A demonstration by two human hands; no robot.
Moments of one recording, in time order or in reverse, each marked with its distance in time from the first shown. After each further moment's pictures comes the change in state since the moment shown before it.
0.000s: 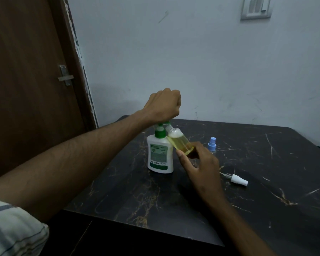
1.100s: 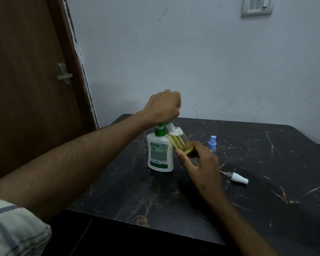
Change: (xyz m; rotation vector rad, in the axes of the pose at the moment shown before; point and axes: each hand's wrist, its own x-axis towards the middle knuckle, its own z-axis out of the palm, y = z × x) left_hand 0.000 -0.003 0.012 0.007 -0.043 -0.032; right_hand 0.001 0.006 0.002 -0.014 -0.044 0.026
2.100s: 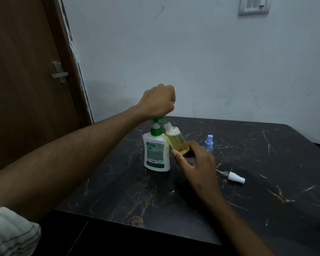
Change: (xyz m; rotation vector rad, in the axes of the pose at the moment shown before) left_hand 0.006 -0.005 -0.009 0.002 0.046 -0.035; right_hand 0.000 -0.003 -0.001 0.014 -0.006 0.002
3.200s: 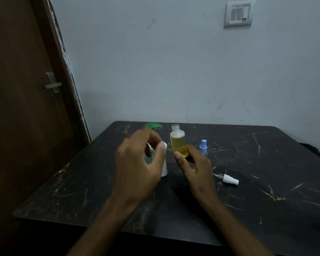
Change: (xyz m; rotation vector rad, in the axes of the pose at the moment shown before) left_hand -0.177 0.041 -0.009 -0.429 0.437 -0.041; right_hand -0.003 -0.012 -0.008 0.157 0.010 0.028
